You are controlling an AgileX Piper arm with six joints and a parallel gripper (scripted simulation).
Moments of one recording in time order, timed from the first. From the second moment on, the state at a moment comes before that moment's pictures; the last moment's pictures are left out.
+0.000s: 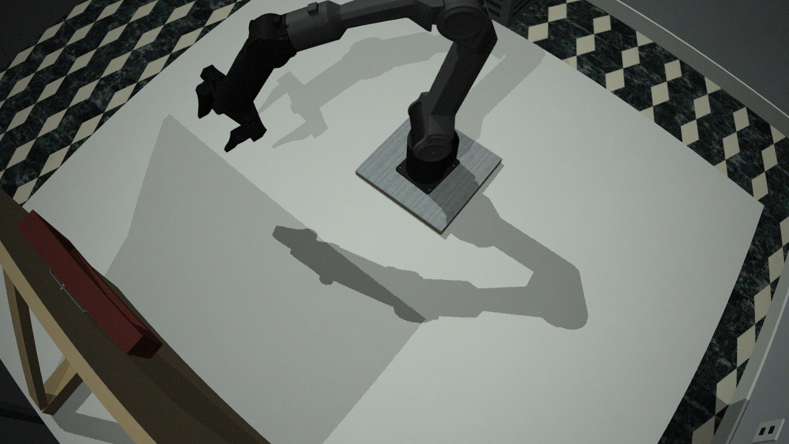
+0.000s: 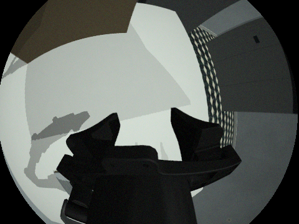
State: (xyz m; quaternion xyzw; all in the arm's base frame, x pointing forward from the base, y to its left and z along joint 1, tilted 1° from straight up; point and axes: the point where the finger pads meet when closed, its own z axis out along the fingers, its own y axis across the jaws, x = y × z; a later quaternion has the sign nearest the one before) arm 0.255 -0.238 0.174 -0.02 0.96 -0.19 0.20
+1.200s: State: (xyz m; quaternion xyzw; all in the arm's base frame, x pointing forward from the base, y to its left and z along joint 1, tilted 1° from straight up) arm 0.439 -0.148 0.356 -0.44 0.63 -0.52 0.37
